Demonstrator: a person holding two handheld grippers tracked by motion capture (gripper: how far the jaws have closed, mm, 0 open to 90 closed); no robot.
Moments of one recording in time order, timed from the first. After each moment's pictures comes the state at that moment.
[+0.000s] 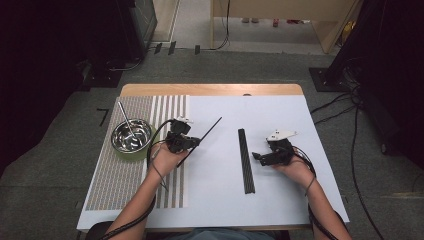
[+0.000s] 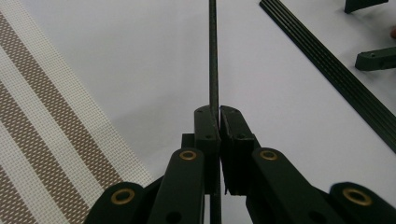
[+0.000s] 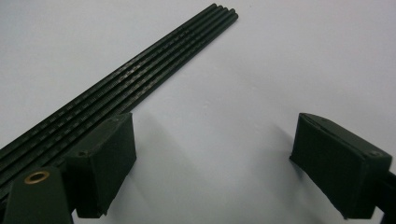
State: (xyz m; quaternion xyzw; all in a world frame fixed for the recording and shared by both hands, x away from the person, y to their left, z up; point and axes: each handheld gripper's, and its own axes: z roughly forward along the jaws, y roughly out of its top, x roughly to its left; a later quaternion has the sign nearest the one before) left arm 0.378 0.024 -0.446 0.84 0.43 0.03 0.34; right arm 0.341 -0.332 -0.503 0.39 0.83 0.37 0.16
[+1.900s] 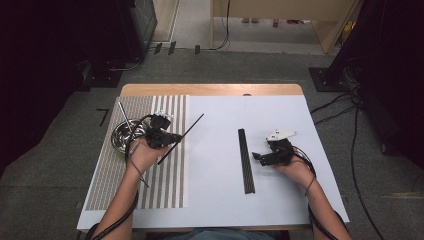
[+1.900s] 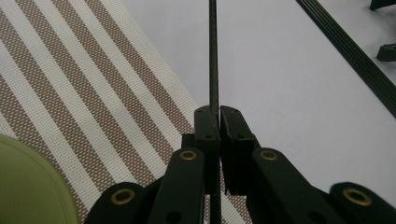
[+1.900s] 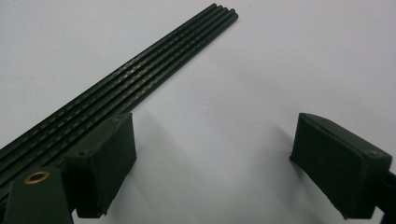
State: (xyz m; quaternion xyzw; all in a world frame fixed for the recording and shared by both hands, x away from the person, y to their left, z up) left arm 0.385 0.078 -0.426 0.83 0.45 0.03 0.32; right arm 0.341 -0.332 -0.503 0.39 0.83 0.37 0.16
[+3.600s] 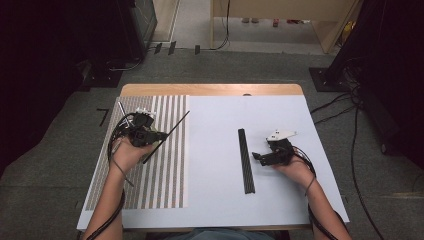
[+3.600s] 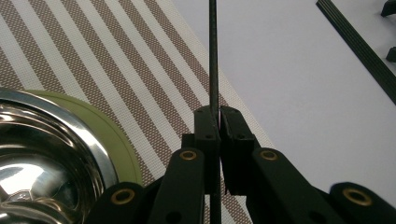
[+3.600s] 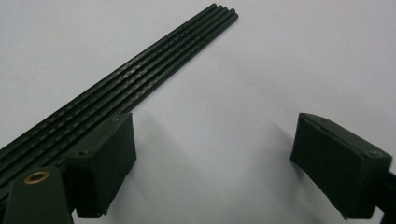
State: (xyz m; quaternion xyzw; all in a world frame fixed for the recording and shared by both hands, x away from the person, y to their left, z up) left arm 0.384 0.122 -0.414 0.82 0.47 0.03 0.32; right arm 0.341 -0.332 -0.503 0.39 0.83 0.37 0.16
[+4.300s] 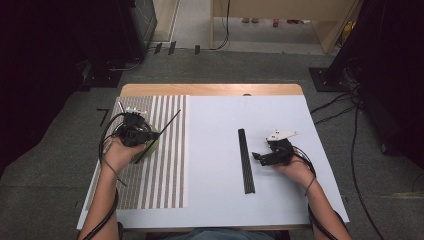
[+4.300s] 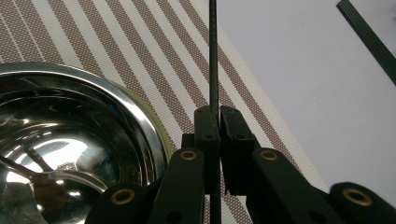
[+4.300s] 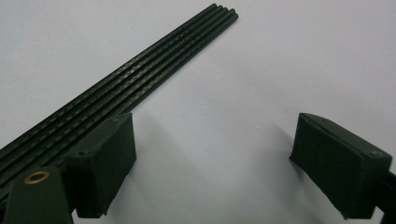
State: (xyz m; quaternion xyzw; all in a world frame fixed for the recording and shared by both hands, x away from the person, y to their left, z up) left arm 0.385 0.145 -0.412 0.81 0.49 0.04 0.32; right arm 0.341 -0.332 -0.503 0.39 0.83 0.37 0.16
